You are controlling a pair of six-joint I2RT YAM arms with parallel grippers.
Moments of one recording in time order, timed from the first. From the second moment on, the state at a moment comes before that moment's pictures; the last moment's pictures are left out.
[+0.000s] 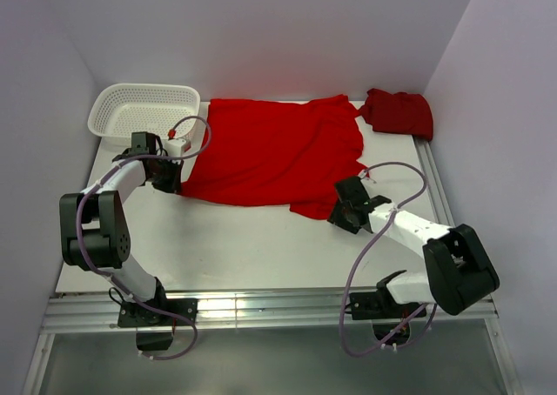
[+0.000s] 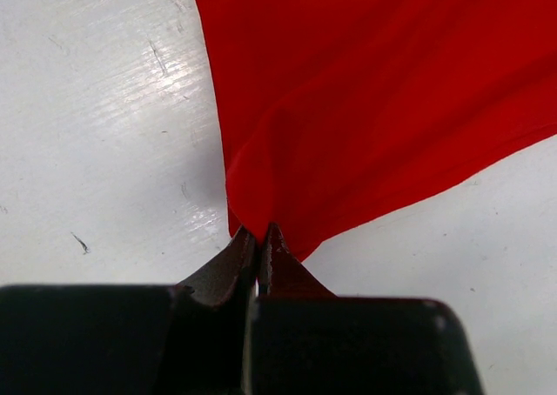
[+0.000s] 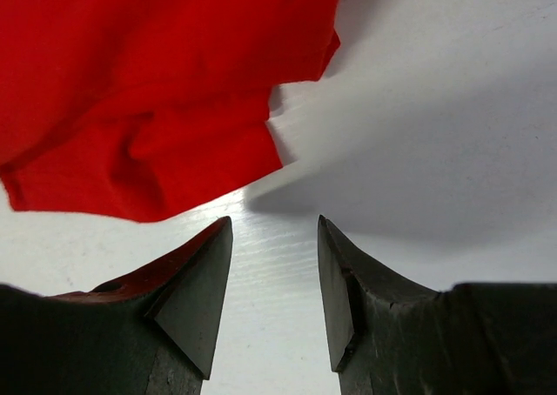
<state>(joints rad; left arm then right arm) 0.05 1.65 1.06 -0.50 0.34 0.38 0.43 1.28 0.59 -0.39 0.20 0.86</state>
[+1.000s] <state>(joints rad) 0.05 1.65 1.06 -0.52 0.32 0.40 0.48 1.29 0.61 -0.37 0.32 0.95</state>
